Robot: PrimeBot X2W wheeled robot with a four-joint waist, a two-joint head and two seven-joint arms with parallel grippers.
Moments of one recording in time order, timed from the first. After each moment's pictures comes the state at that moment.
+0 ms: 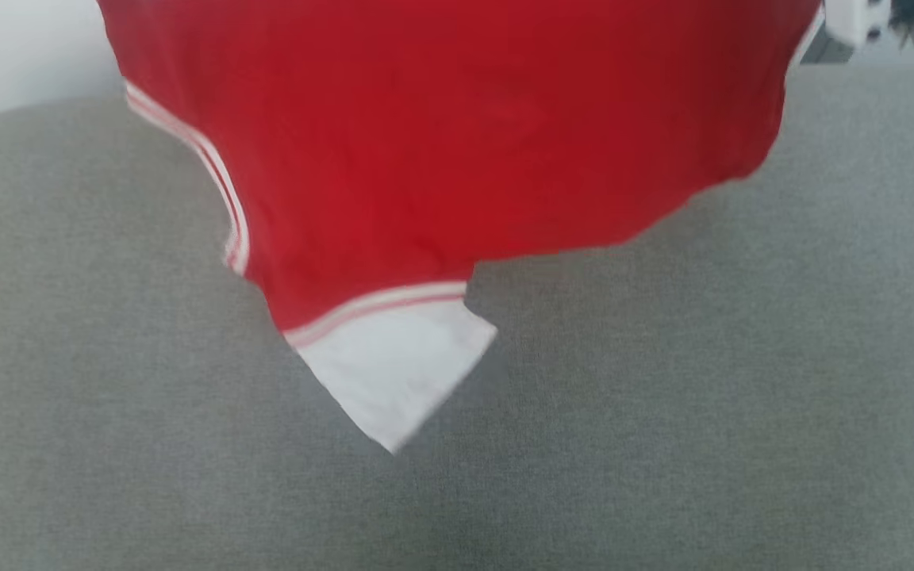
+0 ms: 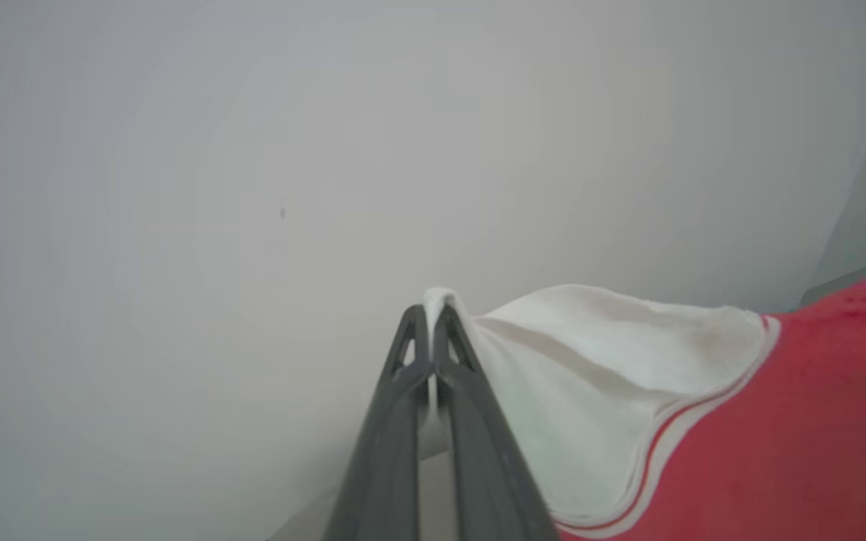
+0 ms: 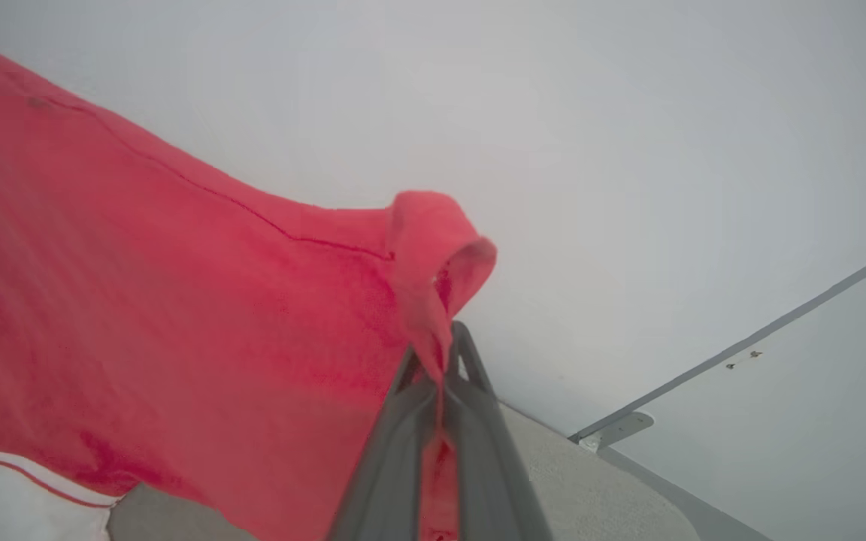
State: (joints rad) left arm -1.48 0.66 -0.78 0.64 -0.84 -0.03 0.39; right arm -1.37 -0.52 0.76 0.57 0.81 0.13 0.54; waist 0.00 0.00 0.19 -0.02
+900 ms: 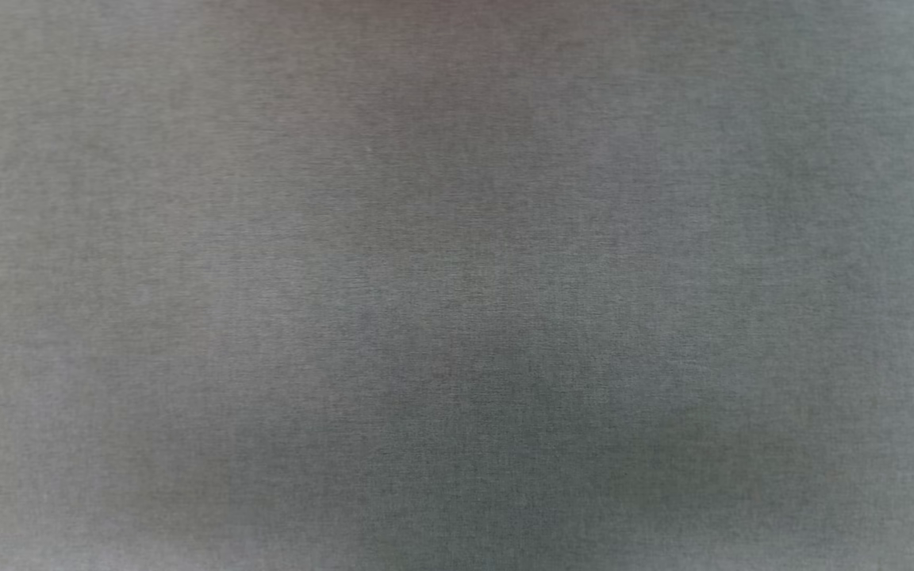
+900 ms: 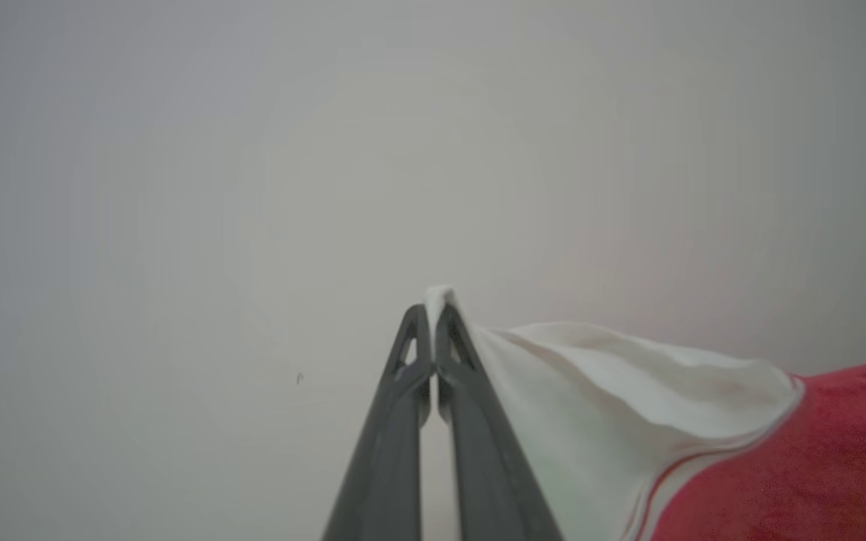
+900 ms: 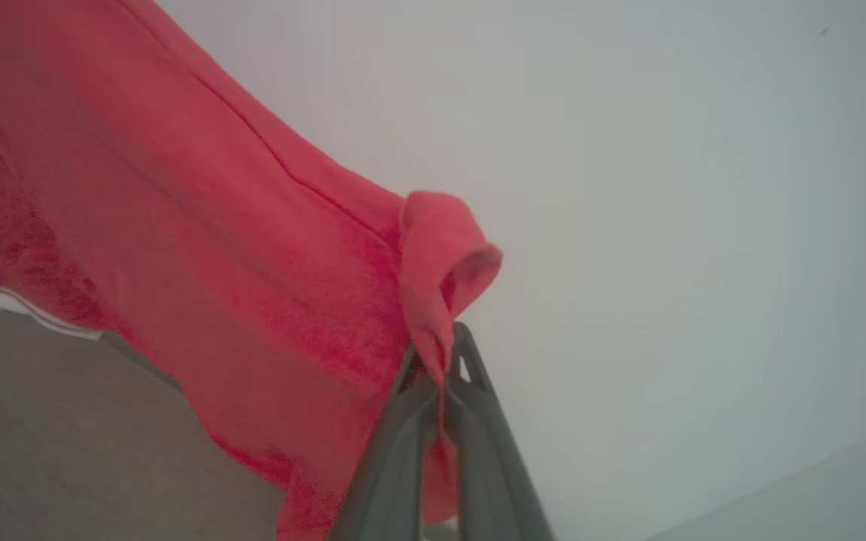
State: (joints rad) left arm -1.89 0.47 -0.75 1.04 -0.61 -0.06 -0.26; right arm -1.68 -0.31 0.70 1.13 0.42 0.13 -0.11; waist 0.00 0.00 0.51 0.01
